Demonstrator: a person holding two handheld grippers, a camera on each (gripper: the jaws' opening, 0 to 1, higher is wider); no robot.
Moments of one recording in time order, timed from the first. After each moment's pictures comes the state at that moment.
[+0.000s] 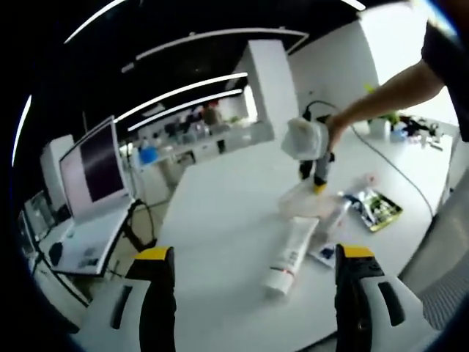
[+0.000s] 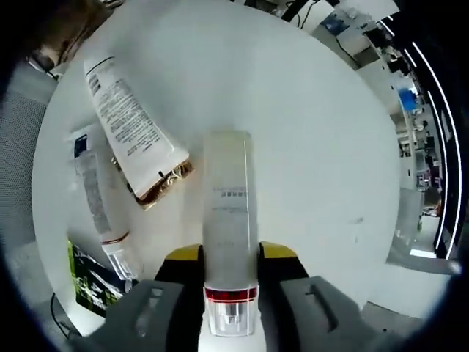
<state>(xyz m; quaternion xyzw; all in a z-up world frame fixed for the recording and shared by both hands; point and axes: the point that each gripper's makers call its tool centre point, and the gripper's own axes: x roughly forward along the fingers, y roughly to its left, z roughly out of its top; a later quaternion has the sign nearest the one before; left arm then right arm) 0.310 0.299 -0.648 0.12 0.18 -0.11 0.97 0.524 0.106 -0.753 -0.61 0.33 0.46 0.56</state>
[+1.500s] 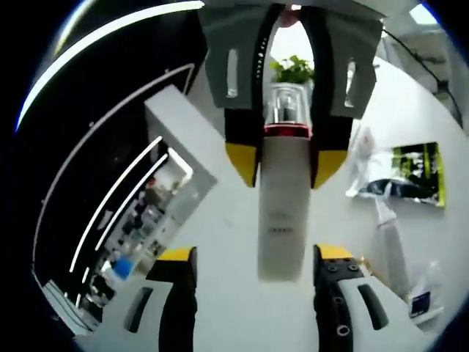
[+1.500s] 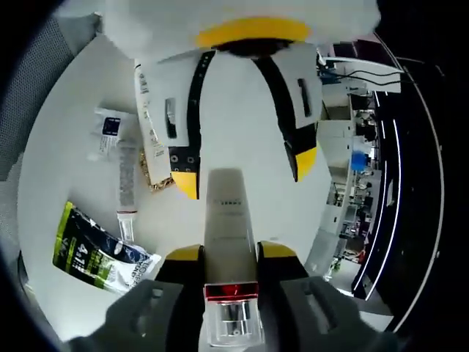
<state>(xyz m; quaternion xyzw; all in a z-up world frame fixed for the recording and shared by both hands) 0.484 0.149 -0.671 0.39 0.03 -0.31 0.87 0.467 0.126 -0.655 -0.74 0.14 0.40 0.52</state>
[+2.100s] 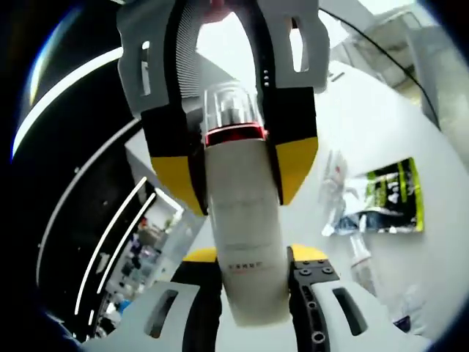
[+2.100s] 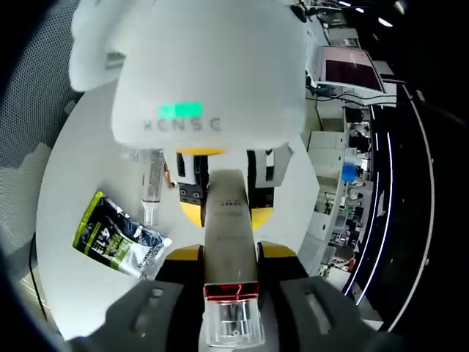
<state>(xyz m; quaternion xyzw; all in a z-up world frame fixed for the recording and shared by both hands) 0.443 0.091 -0.635 0.41 -0.05 -0.38 0.83 0.417 0.102 -0.608 -0.75 0.11 0.40 0.52</state>
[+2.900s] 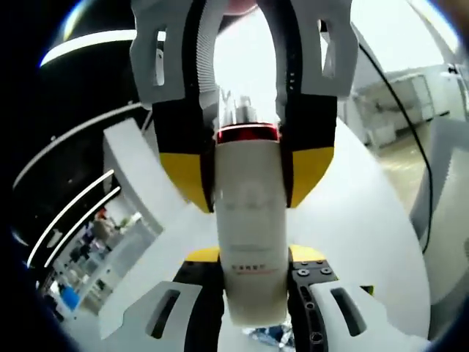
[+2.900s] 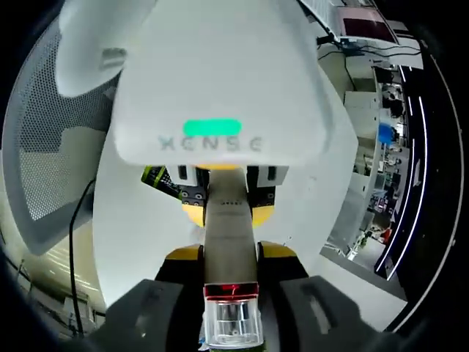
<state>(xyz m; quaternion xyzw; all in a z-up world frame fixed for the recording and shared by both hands) 0.389 -0.057 -0.636 0.28 -0.02 -0.48 0.83 0.368 -0.038 -0.607 -0.75 0.27 0.38 0.47</state>
